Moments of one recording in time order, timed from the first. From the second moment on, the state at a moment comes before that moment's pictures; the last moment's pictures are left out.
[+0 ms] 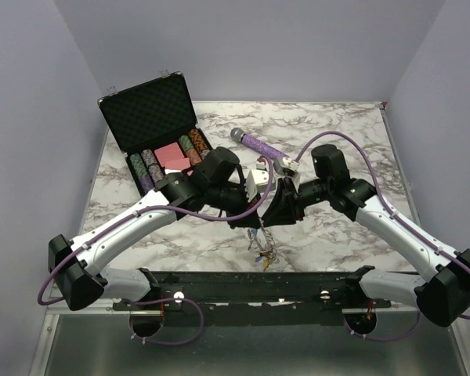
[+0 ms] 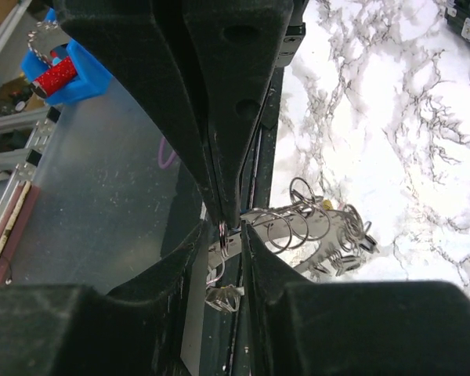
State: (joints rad) left arm -0.88 1.28 1.24 -0.68 0.66 0.08; right arm 0.56 1.17 0.94 -0.36 -1.19 -0.20
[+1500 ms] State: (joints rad) left arm -0.83 0.74 0.42 0.45 0.60 -0.02; right arm 0.58 1.04 0.73 0.16 -1.30 0.03
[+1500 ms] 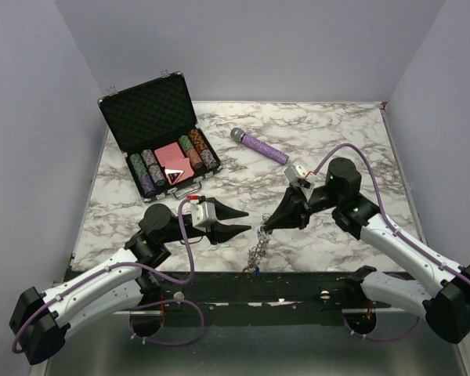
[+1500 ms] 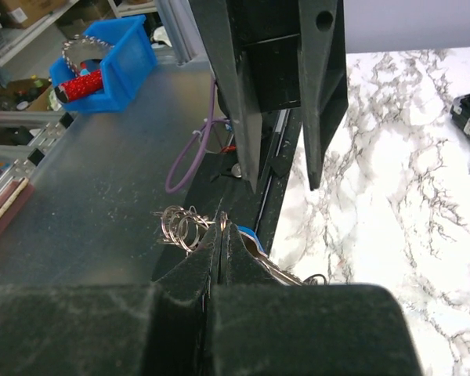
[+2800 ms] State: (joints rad) left arm -1.07 0.76 0.39 0.53 0.26 -0.02; right arm 0.56 1.04 0.65 0.38 -1.26 0.20
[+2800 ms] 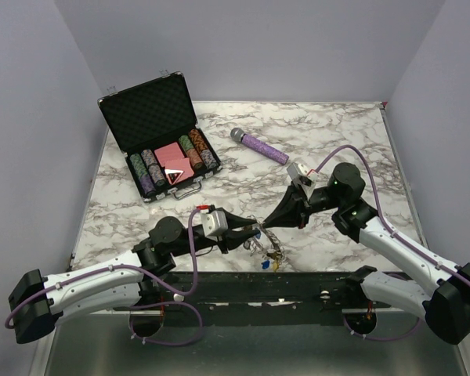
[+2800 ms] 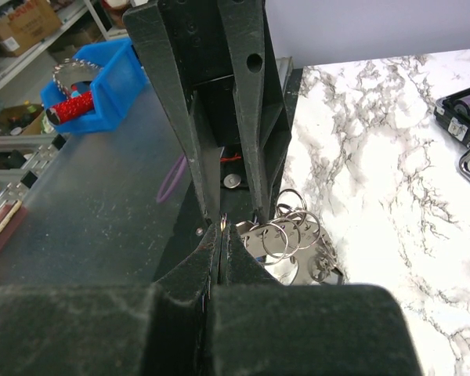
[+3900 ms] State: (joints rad) left arm -1.07 0.71 0.35 0.54 0.22 -0.04; right arm 0.55 1.04 0.65 0.40 -1.24 0.22
